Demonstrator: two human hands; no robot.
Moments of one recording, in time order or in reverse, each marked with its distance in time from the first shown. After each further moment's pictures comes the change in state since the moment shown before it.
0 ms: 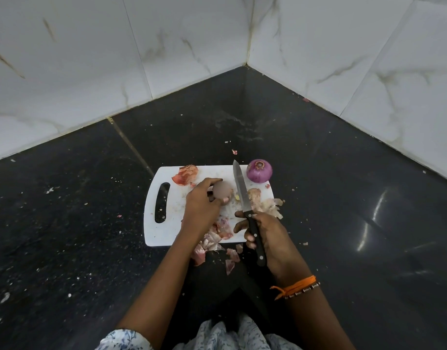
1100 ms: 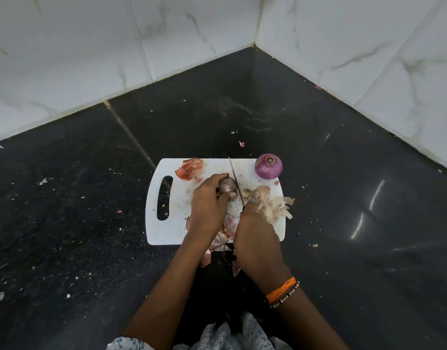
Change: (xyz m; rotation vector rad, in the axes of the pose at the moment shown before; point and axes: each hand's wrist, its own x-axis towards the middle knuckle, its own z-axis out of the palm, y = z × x) left_hand 0.003 -0.001 0.005 0.094 0.061 0.038; right_hand -0.002 0.004 0.049 -1.443 0.341 -0.293
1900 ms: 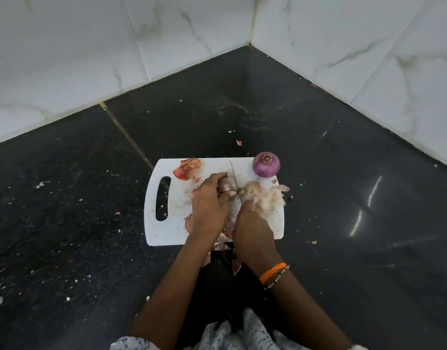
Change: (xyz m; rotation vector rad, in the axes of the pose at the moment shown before) left_hand -0.002 0.003 0.005 0.037 0.028 -0.025; right_hand 0.017 0.008 0.016 0.002 -0.052 0.088
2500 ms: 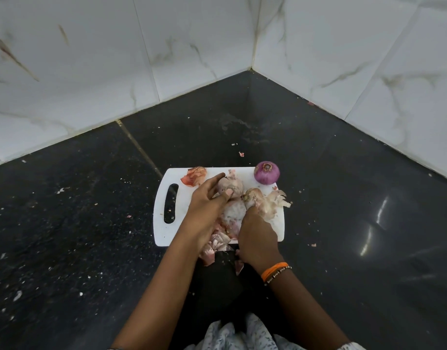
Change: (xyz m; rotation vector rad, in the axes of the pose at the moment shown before) left_hand -0.013 0.014 -0.036 -0.852 -0.241 -0.320; right_hand -0.001 0.010 0.009 0.007 0.080 -0.013
